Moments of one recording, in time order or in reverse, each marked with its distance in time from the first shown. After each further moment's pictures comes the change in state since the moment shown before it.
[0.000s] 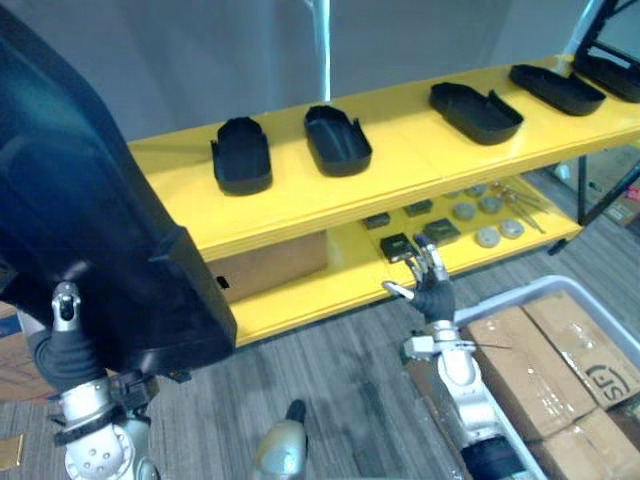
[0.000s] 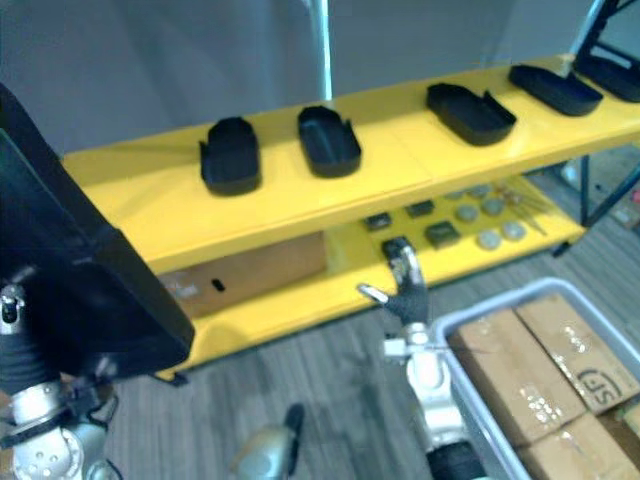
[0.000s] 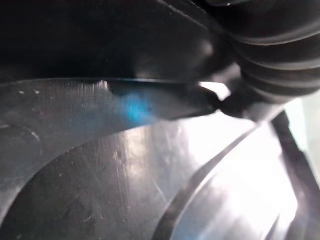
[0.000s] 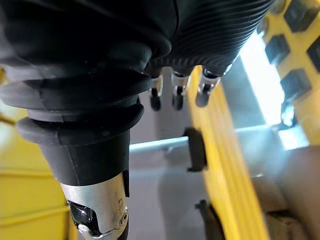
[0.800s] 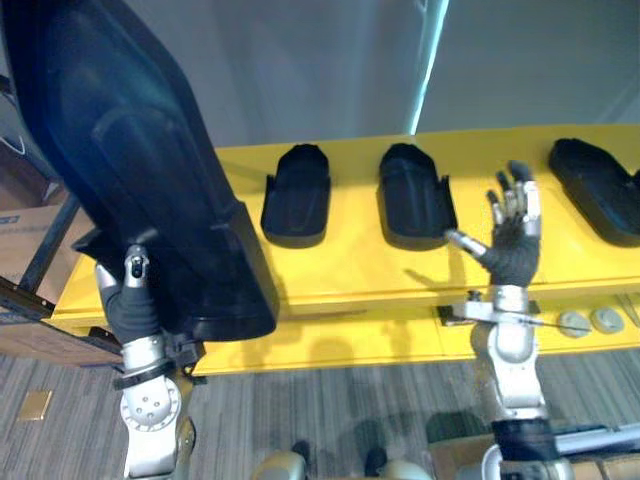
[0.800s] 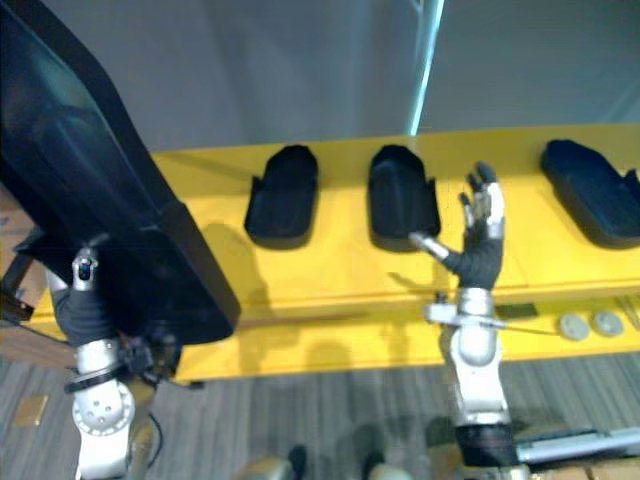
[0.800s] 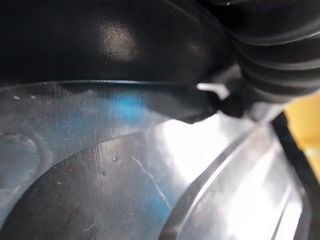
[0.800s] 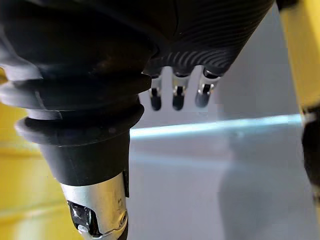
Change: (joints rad) left arm -0.156 0.011 -0.201 0.094 0.065 0.066 0.086; right arm -0.066 -0.138 -0.268 -0.208 -0.077 -0.047 -0.095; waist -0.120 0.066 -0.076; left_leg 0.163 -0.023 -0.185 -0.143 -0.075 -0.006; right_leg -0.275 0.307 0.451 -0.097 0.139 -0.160
